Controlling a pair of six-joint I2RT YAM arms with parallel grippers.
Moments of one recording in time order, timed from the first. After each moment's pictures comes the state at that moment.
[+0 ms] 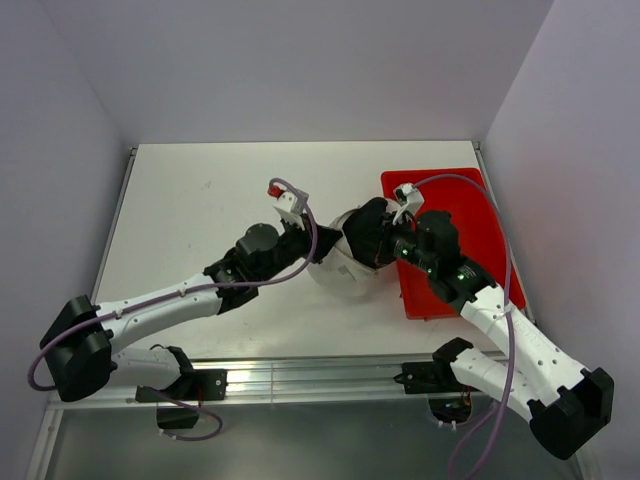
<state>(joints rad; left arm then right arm) -0.94 1.28 0.84 0.38 -0.09 -0.52 0.51 0.87 0.74 -0.19 -0.25 0.48</state>
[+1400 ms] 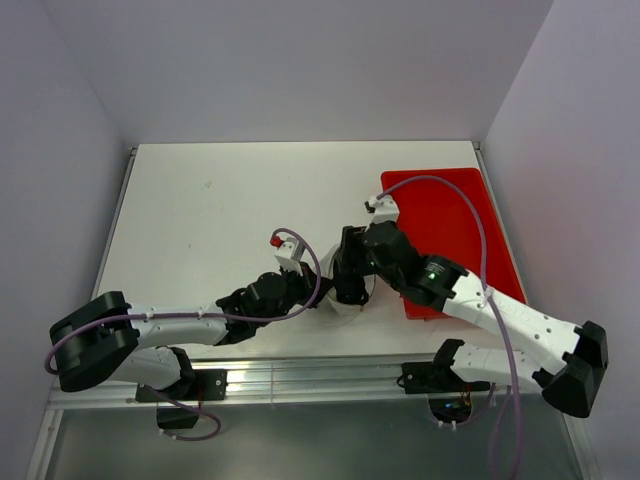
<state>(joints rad) -1.10 1.32 0.48 0.61 -0.25 -0.70 0.87 1.06 0.87 -0.43 0.37 0.56</state>
